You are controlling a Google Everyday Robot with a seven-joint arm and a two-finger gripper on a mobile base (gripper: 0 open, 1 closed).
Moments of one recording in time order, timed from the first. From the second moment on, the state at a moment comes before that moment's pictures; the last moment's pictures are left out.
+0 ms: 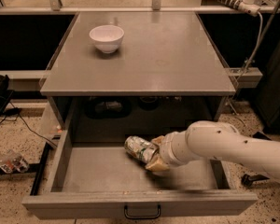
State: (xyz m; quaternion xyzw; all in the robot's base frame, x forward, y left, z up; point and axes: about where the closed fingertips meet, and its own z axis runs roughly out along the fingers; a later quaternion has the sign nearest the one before) arm 0.496 -0.050 0.626 -0.61 0.73 0.08 0.30
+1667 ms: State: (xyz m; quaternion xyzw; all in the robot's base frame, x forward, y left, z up) arm 0.506 -0.081 0.827 -0.61 0.70 0.08 0.37
